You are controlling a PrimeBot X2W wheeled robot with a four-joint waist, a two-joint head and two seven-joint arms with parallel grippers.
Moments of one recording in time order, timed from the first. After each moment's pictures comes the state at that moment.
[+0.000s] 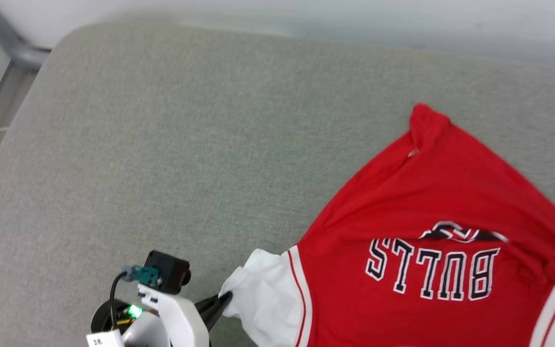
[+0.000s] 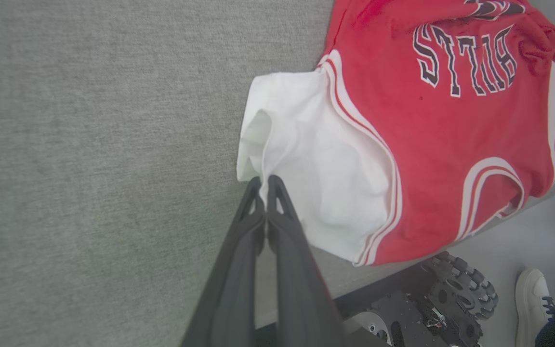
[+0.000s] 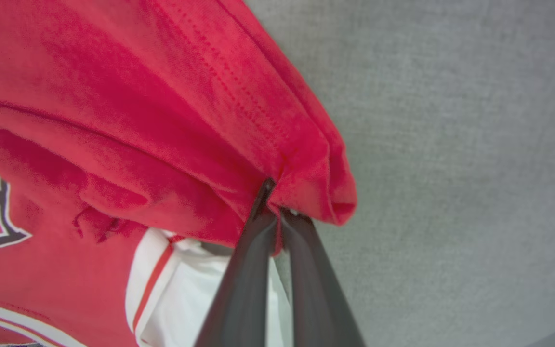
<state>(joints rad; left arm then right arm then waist) -0.08 0.51 -0.51 -0.18 -0.75 0.02 0.48 -0.34 -0.54 -0.15 0.33 0.47 0.13 1.18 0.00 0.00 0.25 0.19</state>
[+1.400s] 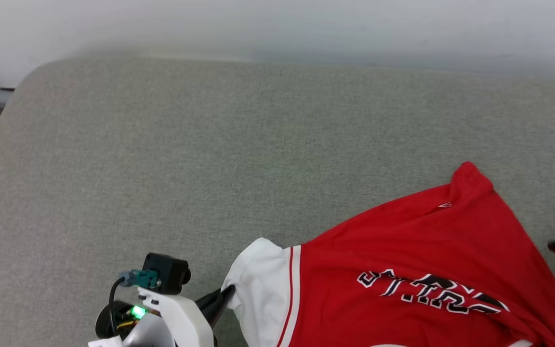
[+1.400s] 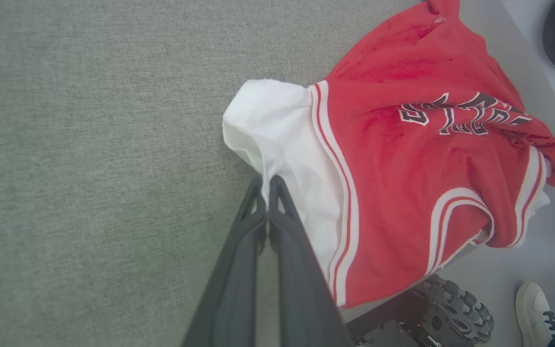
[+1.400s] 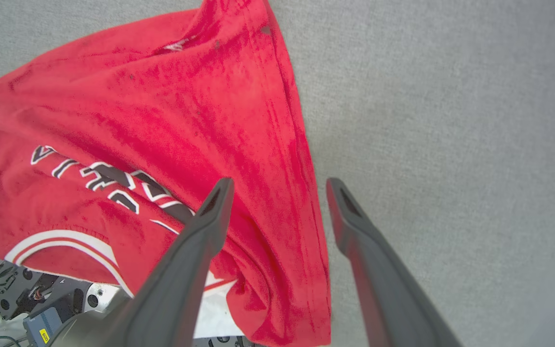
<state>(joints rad) -0.06 0.48 -0.51 -0.17 -0.74 0.06 0.40 -0.19 -0.53 -0.17 -0.16 0.61 0.13 1.26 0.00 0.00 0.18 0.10</state>
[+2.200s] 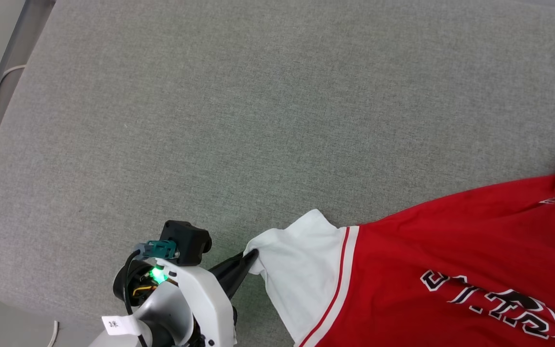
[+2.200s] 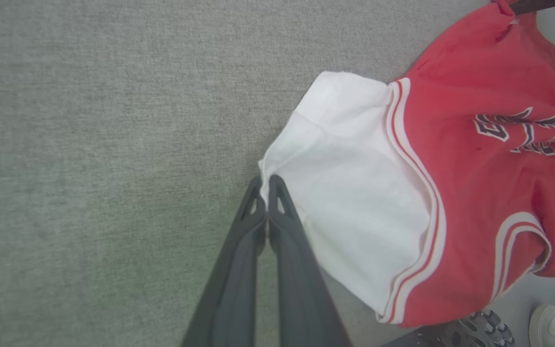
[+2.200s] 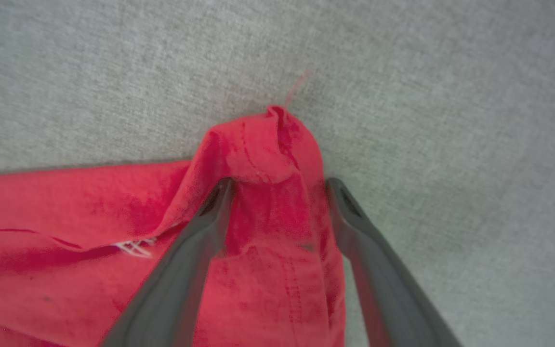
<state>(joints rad) -0.19 0.45 -0.54 -0.20 -0.70 0.03 0.41 -0.58 -0.52 -0.01 0.20 0.37 0.13 1.26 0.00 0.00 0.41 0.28</state>
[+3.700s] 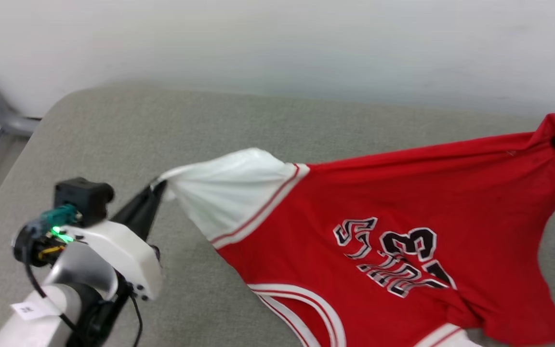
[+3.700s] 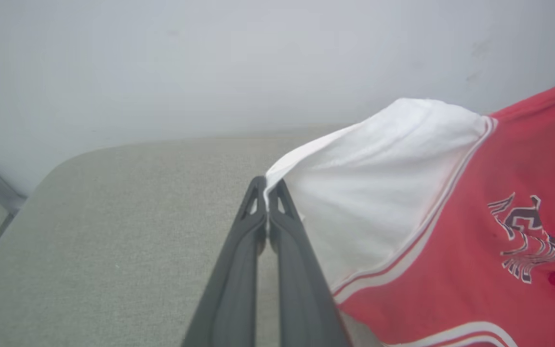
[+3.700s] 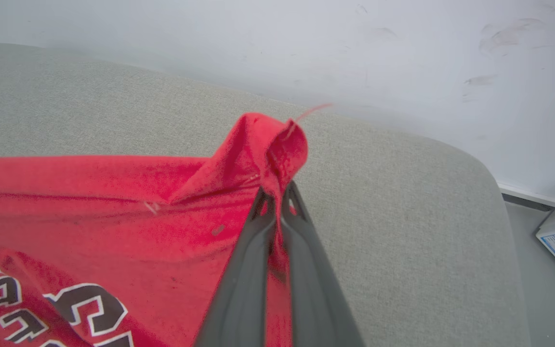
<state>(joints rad) -0.23 0.56 -0.38 -0.19 -0.63 0.14 0.27 -0.51 -0.52 0.01 0.21 0.47 0.13 0.71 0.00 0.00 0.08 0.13</state>
